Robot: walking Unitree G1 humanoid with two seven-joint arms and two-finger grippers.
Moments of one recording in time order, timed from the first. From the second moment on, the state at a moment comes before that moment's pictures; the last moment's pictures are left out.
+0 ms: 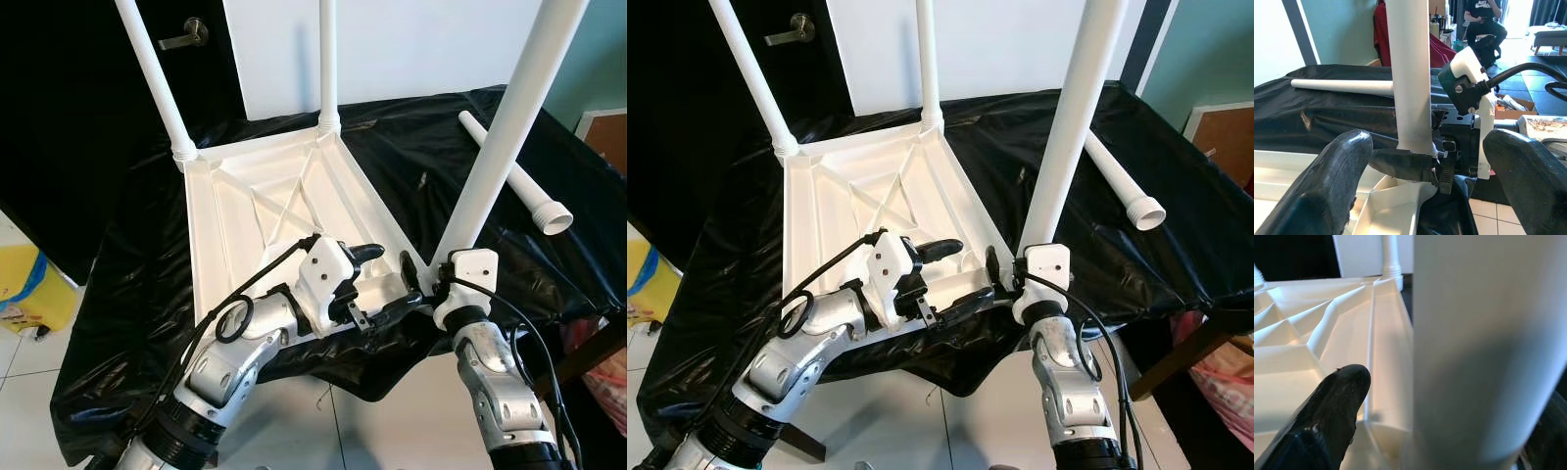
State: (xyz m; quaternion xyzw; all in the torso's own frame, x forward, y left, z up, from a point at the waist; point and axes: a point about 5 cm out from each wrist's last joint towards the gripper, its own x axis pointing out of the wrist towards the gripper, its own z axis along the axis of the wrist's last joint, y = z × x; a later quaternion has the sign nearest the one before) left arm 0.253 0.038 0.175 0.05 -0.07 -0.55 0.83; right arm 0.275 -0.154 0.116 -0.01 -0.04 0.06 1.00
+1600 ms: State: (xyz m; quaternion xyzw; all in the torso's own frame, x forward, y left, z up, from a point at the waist) left arm 0.255 0.054 0.175 0.07 -0.06 -0.53 0.84; right arm 0.322 -0.129 0.115 -0.04 -0.06 0.25 0.97
